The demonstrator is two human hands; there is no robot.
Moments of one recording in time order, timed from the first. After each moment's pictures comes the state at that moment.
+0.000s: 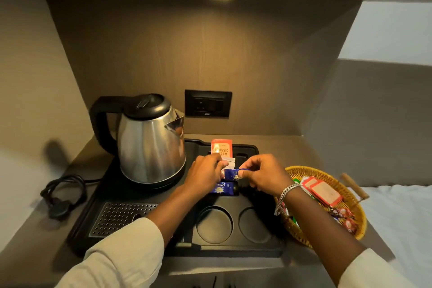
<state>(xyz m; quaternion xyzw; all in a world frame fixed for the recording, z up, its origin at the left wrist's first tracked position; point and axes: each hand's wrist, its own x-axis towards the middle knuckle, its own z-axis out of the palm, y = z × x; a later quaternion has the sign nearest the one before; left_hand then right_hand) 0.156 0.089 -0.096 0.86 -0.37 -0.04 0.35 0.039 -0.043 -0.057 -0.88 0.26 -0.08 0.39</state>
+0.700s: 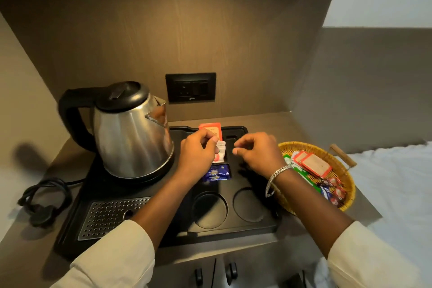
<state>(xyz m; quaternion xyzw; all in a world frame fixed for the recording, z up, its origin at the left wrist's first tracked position) 0.142 0.084 -0.082 0.76 -0.33 -0.05 0.56 0.033 -0.045 -0.062 -0.88 0.30 -0.19 0.30</state>
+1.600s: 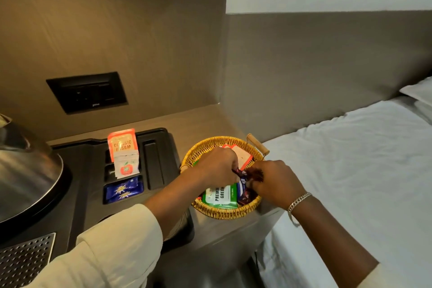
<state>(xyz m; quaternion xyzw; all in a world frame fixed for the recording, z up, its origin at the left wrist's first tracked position) 0.010 -0.084 -0.078 0.76 -0.61 -0.20 0.14 -0.151 -0.153 -0.093 -0.90 0.39 -0.07 0.16</state>
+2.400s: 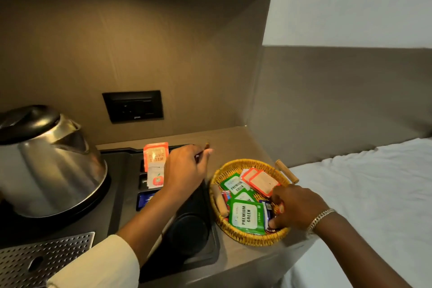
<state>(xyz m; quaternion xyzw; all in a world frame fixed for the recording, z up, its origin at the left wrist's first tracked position) 0.085 -0.004 -0.062 0.79 -0.43 0.09 0.42 -0.135 -0.153 -0.068 -0.93 0.34 0.12 0.07</state>
